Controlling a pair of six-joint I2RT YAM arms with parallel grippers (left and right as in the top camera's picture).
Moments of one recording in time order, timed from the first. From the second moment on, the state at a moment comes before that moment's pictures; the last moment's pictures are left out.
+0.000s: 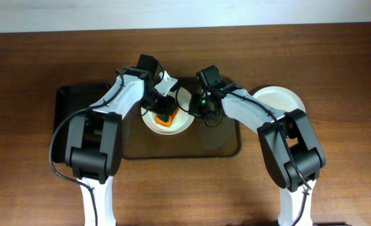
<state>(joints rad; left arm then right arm) -0.26 2.20 1.59 -0.82 0.43 0.27 0.44 2.11 1.39 -0.46 -0.26 0.68</state>
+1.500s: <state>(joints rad) -0.30 2.19 1.58 -0.64 0.23 0.06 0.44 2.11 1.40 -0.43 -0.25 0.70</state>
